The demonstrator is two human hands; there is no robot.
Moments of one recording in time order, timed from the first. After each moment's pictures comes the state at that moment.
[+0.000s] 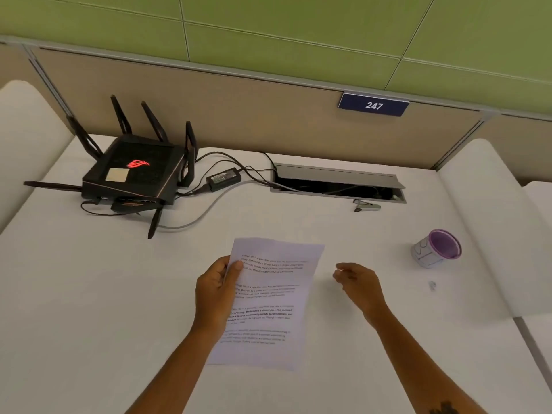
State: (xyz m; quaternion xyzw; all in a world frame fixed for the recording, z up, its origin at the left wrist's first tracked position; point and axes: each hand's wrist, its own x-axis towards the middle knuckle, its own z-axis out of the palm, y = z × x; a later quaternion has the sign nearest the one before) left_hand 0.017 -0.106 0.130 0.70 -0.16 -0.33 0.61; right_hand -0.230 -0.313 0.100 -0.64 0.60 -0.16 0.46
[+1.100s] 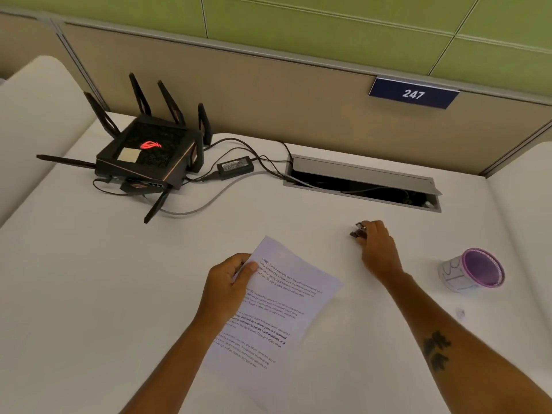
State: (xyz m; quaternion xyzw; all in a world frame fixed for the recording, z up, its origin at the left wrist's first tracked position) left_hand -0.005 -0.144 0.117 0.76 -0.24 -0.31 0.52; right_hand -0.211 -0.481 0.032 -0.88 0.44 -0.09 0.17
